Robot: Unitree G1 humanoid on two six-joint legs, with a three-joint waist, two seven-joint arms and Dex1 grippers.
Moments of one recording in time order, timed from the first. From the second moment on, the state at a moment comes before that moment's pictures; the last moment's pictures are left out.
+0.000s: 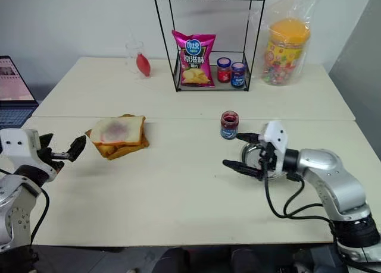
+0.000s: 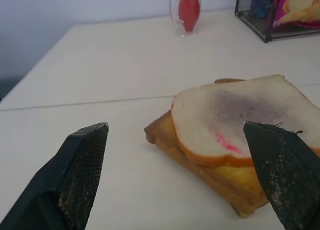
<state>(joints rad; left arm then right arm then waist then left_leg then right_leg) -0.14 0.63 0.53 -0.05 -0.38 0.49 -0.43 -0.40 -0.65 0.07 -0.36 0.51 0.59 0.88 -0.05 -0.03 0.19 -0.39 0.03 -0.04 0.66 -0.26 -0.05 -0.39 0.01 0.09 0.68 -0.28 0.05</state>
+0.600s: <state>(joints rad) -0.43 0.64 0.40 0.28 -0.38 0.54 -0.48 -0.49 -0.61 0.14 -0.37 0.53 0.60 0.93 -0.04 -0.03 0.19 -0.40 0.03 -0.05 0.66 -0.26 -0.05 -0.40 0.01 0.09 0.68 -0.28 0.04</state>
